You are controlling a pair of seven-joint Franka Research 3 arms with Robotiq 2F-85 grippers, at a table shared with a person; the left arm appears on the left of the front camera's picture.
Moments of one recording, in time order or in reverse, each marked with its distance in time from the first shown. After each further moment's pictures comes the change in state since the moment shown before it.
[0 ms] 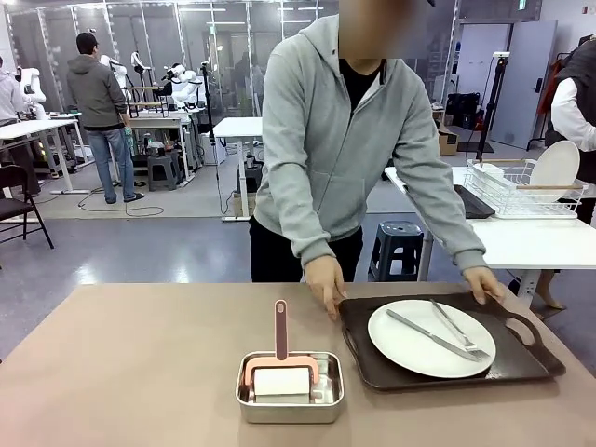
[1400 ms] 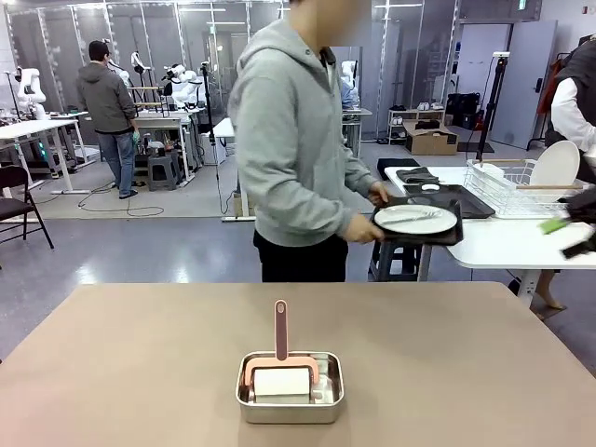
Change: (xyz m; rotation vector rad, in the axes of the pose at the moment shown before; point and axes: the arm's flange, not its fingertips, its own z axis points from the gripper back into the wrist) left arm 0.000 0.000 -0.001 0.002 0.002 0.000; right arm -0.004 0.178 -0.140 -0.382 0.361 0.536
